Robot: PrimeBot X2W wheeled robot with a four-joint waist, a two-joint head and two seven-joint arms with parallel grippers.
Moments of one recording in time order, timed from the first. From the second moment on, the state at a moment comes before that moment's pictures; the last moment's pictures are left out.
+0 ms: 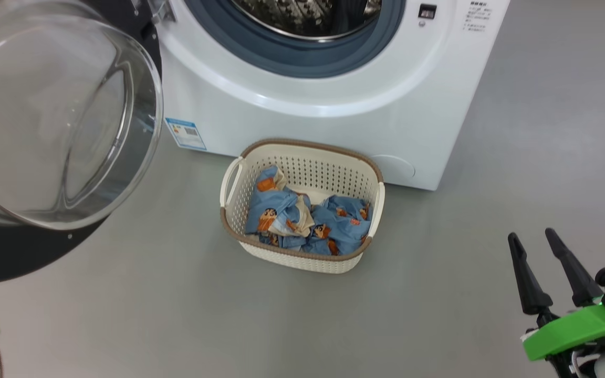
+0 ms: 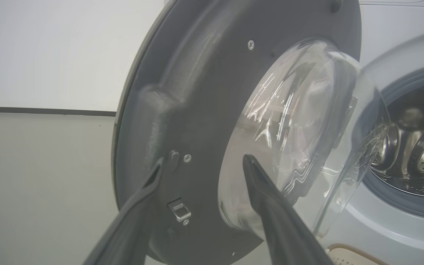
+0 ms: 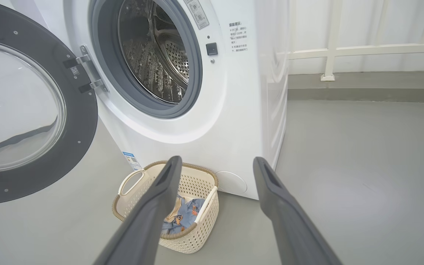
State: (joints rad) left arm -0.40 0.23 0.45 0.60 -0.30 -0.14 -0.26; right arm -0.09 -0.29 0.12 0.24 0.48 0.13 -0.25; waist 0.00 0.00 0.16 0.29
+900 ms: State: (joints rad) left arm -0.11 0.18 0.13 0.34 -0.34 -0.13 -0.26; right arm -0.03 -0.26 0.11 0.24 0.48 0.13 -0.25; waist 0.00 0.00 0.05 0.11
